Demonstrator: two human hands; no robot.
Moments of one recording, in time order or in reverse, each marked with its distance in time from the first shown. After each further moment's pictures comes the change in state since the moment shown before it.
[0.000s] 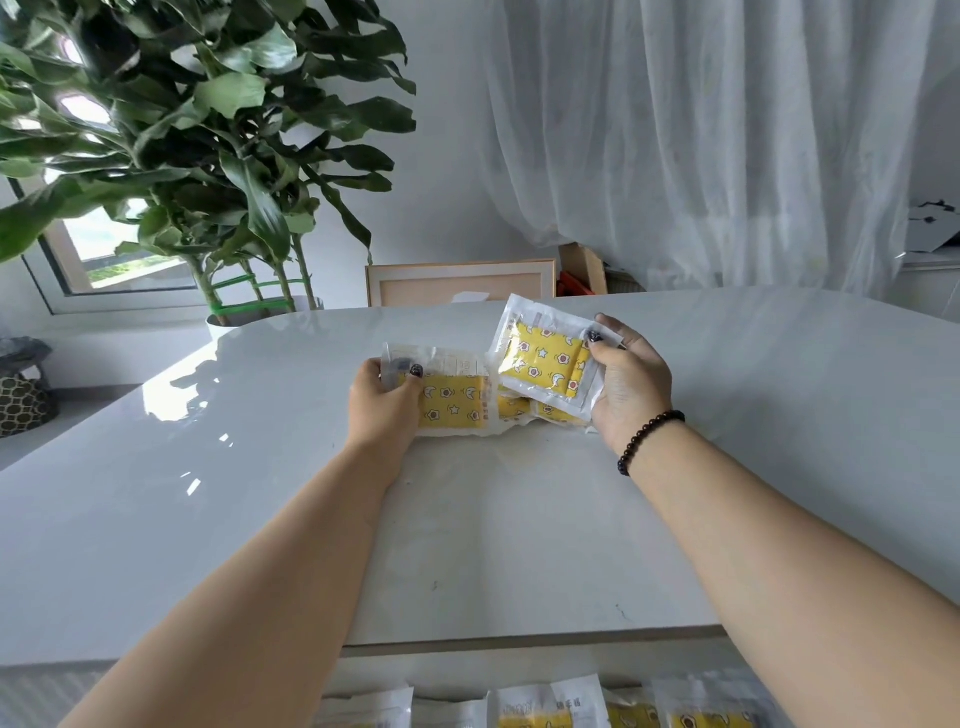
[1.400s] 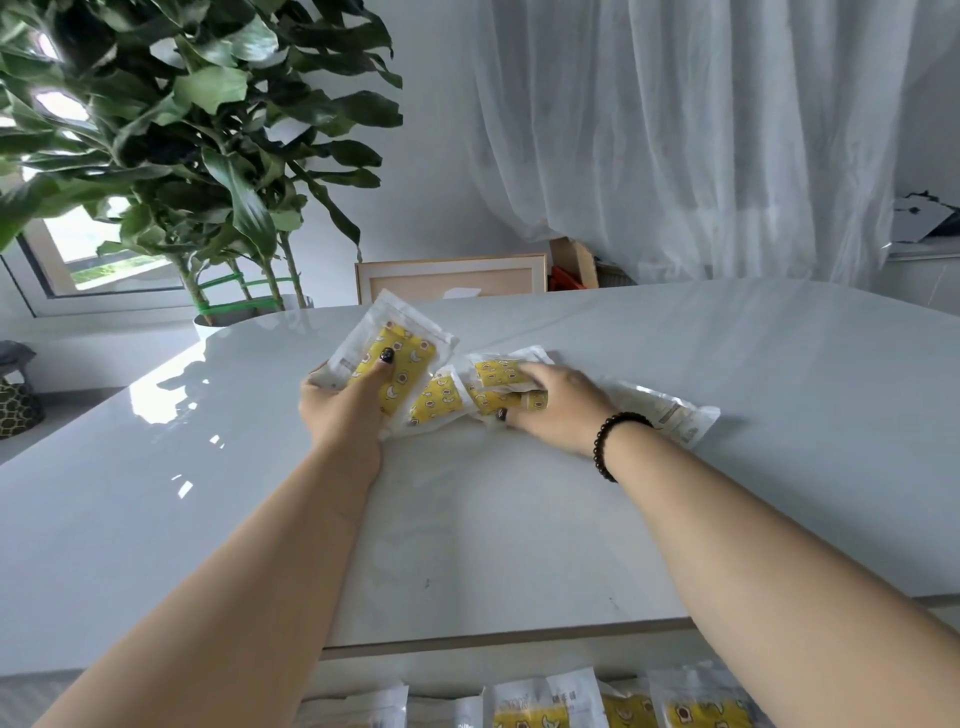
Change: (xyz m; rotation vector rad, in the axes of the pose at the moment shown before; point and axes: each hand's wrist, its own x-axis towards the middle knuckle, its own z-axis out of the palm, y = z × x) left_hand 0.009 -0.003 -0.012 -0.366 0.195 -0.160; right_hand -0.006 0.019 -0.007 -1.569 -0.505 -0.300
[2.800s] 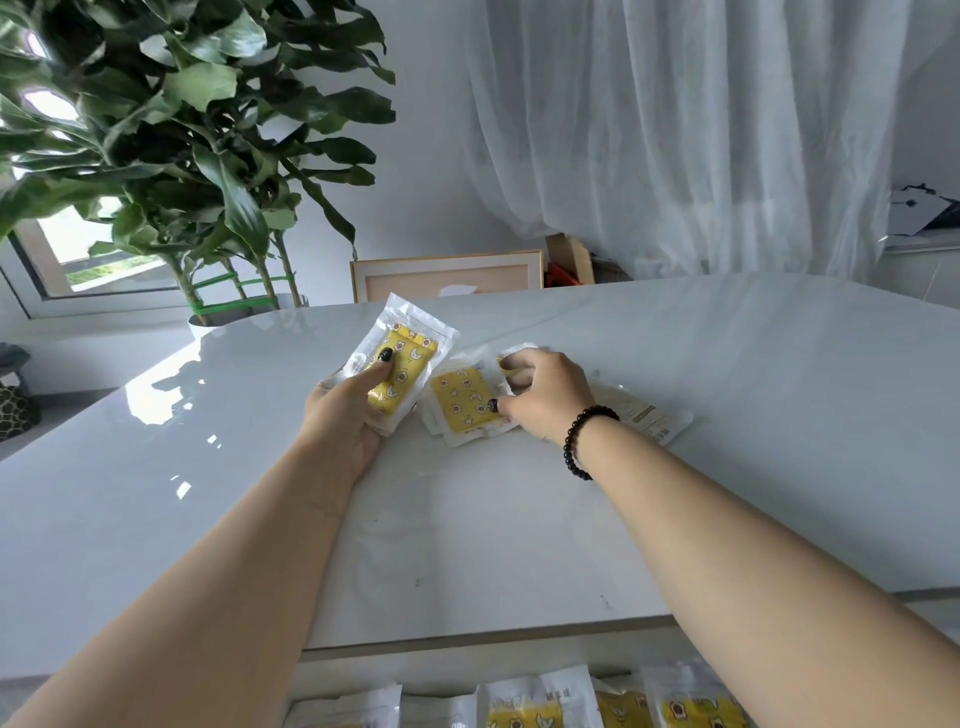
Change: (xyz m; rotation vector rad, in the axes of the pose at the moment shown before) left_hand -0.003 0.007 -0.004 -0.094 -0.346 -0.210; right_hand -0.006 -0.023 -0.001 0.408 0.099 0.108
